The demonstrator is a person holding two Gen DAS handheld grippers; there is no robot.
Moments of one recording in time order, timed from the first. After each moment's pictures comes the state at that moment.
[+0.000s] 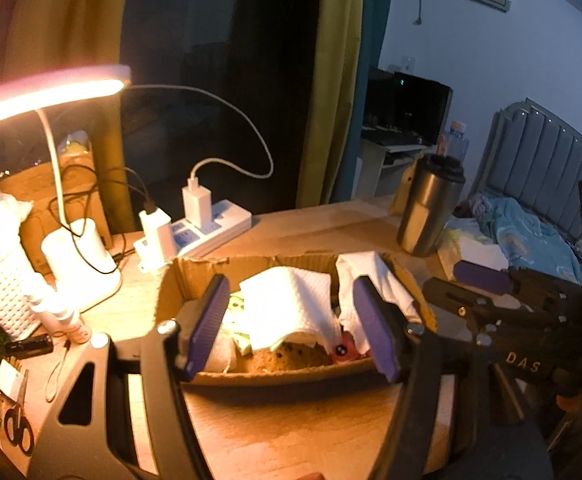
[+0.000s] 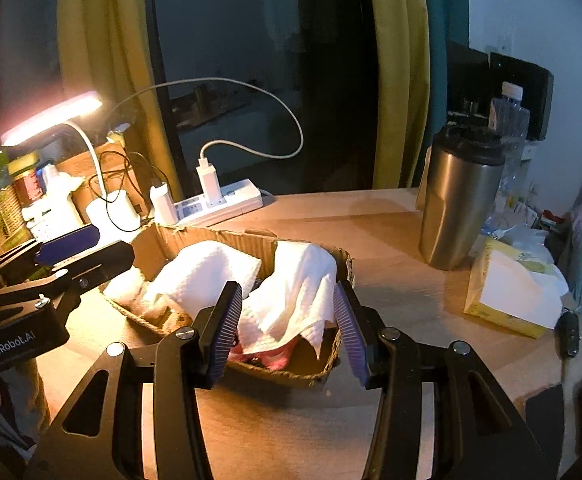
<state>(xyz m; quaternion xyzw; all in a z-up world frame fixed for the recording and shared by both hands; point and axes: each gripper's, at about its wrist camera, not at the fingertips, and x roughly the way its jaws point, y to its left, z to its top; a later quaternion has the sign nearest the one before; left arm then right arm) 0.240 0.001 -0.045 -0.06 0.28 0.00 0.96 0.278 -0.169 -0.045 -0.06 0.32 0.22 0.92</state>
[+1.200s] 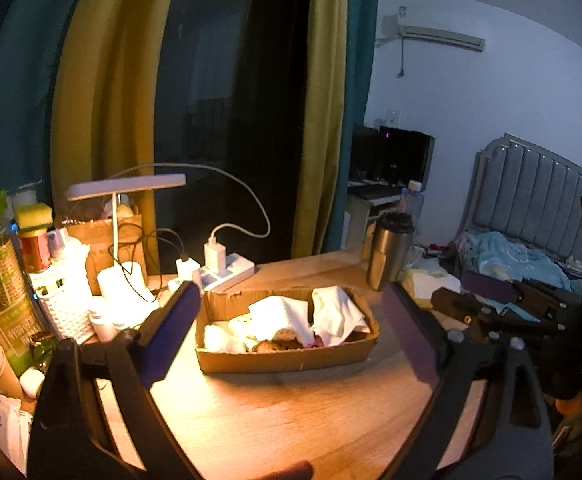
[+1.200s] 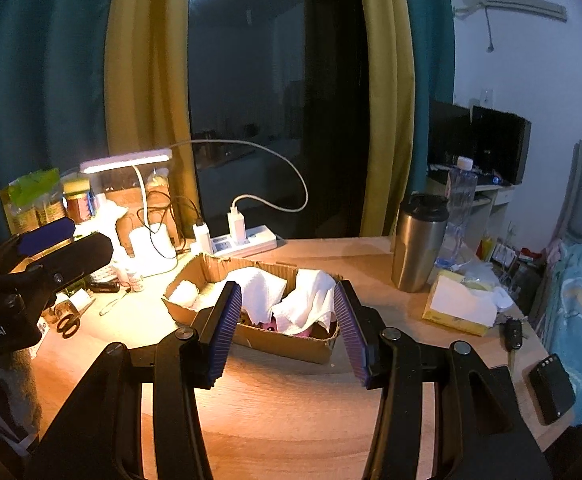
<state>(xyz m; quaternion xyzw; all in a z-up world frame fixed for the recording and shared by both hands) 0.106 -0.004 0.034 -0.06 0.18 -0.01 0.98 0.153 -0.180 0.031 -0.07 0.23 0.21 0.95</state>
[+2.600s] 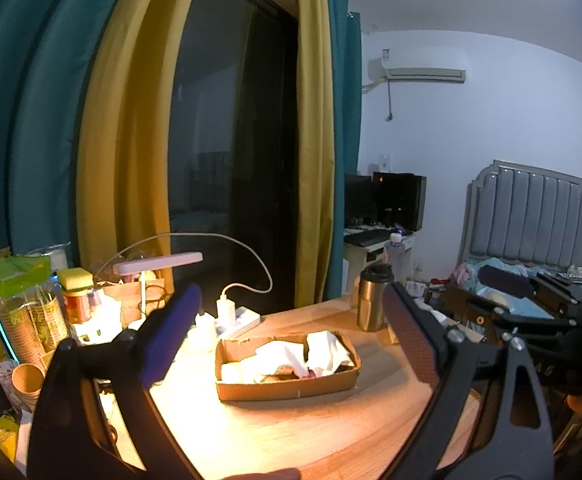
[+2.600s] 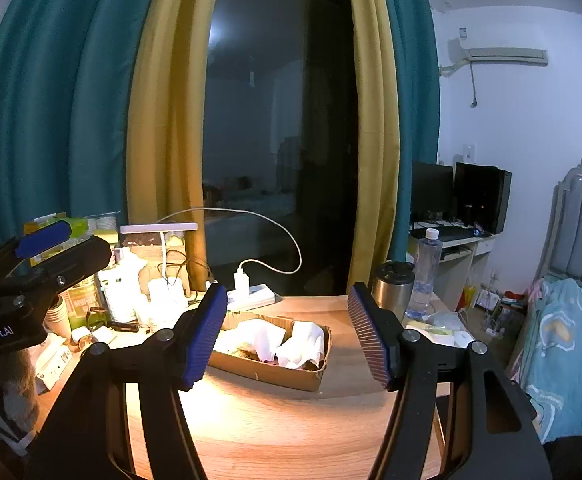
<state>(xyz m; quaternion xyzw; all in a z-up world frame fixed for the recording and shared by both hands) 0.021 -0.021 0.104 -0.03 0.09 0.01 1.00 0.067 -0.192 0.098 -0.07 0.13 0.20 0.97</state>
